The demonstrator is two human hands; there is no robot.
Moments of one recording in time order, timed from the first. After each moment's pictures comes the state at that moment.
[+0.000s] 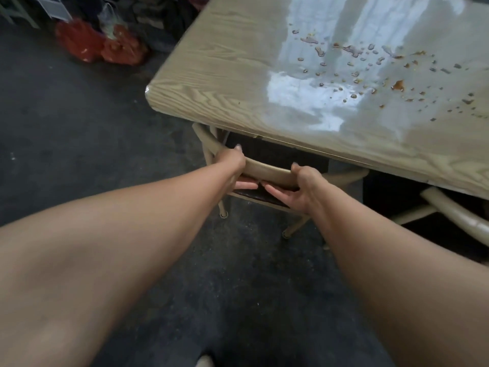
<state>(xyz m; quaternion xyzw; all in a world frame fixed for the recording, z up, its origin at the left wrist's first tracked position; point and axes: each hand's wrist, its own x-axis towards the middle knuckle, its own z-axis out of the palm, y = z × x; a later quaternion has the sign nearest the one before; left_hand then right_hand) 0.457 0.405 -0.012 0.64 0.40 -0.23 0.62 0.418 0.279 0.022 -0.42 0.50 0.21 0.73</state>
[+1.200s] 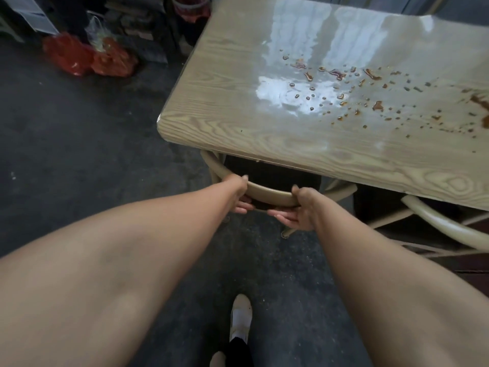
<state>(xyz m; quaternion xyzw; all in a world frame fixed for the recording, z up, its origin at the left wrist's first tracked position) 0.451 0.423 0.026 0.68 0.35 -0.40 0.51 0.421 0.276 0.019 -0.51 0.50 0.36 0.61</state>
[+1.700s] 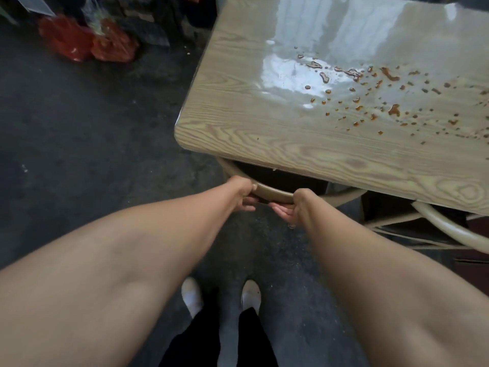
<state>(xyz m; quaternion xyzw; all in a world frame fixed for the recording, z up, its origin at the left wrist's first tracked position) 0.476 0.457 0.042 0.64 0.36 -0.41 0.53 0.447 0.333 0.051 -0.51 0.55 0.30 0.59</state>
